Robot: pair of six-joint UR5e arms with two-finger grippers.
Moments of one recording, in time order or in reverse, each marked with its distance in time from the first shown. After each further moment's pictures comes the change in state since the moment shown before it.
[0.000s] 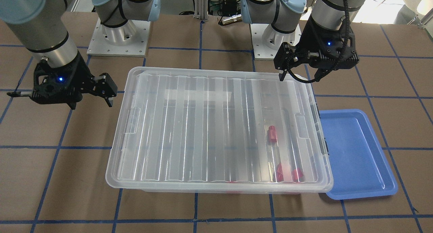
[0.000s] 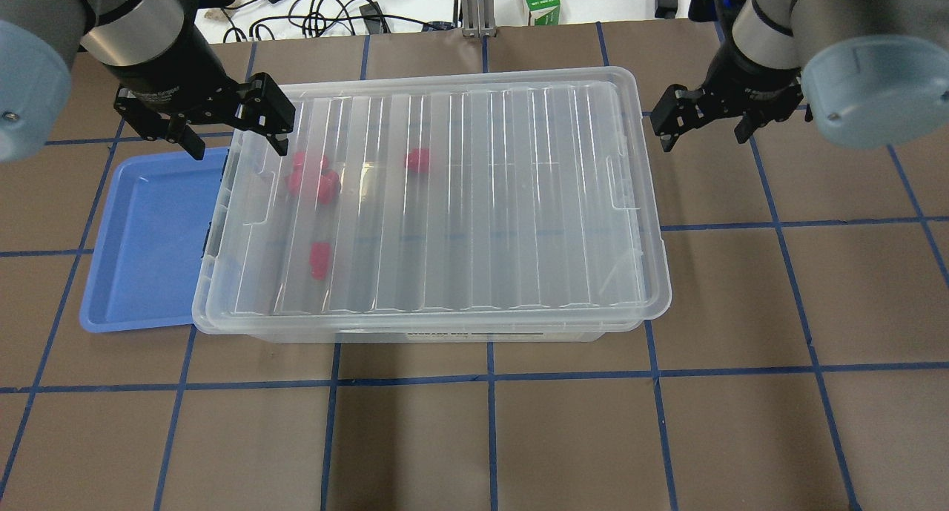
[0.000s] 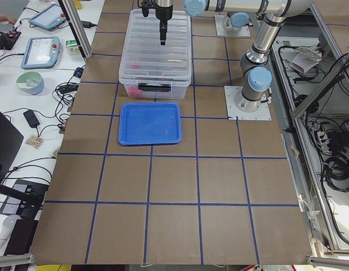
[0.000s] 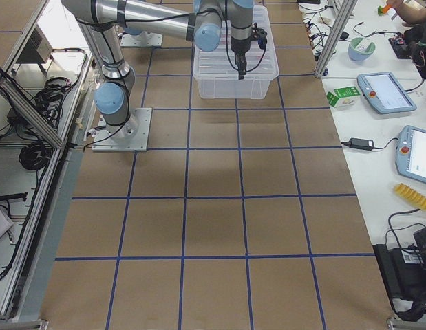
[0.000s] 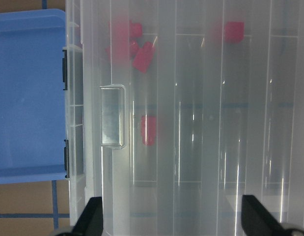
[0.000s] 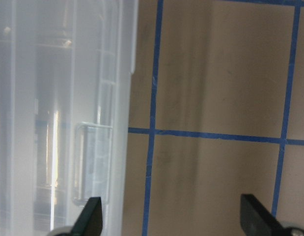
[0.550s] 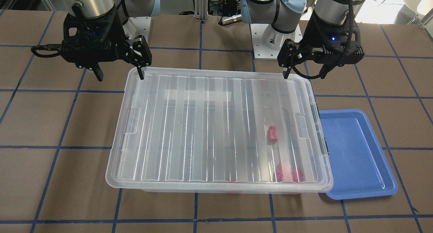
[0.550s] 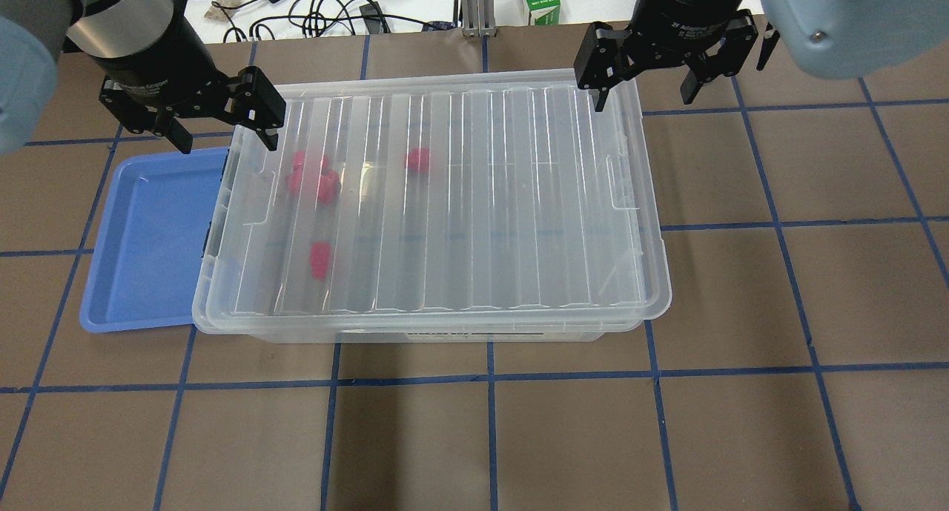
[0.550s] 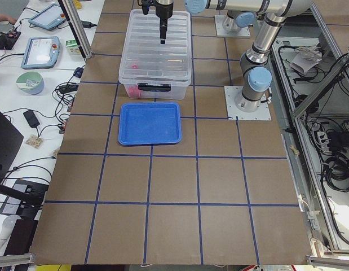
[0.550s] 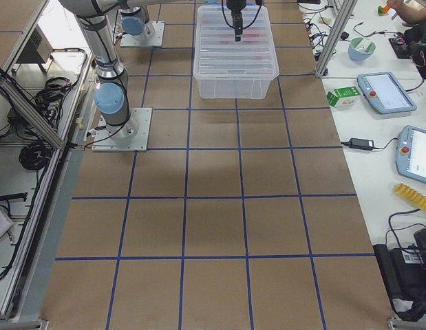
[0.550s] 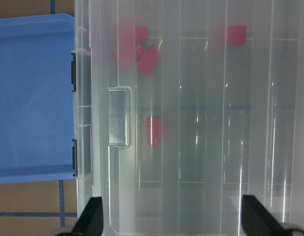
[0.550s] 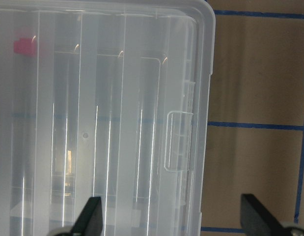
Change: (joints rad) left arm 0.000 0.003 0.018 -0.011 0.031 0.000; right arm 0.163 0.002 -0.179 0.164 -0.012 0.175
